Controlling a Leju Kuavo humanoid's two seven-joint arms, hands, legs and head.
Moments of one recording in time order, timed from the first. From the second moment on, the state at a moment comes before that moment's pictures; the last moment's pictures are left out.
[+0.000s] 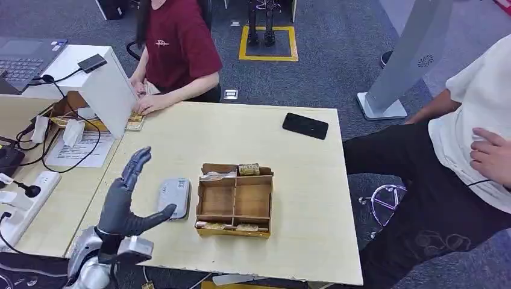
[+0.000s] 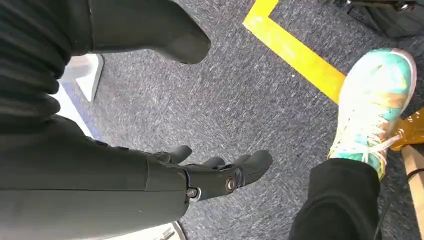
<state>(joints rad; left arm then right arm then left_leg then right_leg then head) -0.01 0.19 -0.29 -1.67 -0.59 0.27 -0.60 -0.07 -0.01 0.96 -0.15 -0.19 -0.38 -0.07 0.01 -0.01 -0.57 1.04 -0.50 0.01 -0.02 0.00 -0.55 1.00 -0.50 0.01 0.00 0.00</state>
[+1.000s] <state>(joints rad) 0.09 0.28 -0.51 -1.46 -1.14 0.68 -0.40 -0.09 -0.02 0.96 -0.15 -0.16 -0.37 -0.04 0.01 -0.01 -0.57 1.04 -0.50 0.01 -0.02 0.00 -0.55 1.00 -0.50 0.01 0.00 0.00</state>
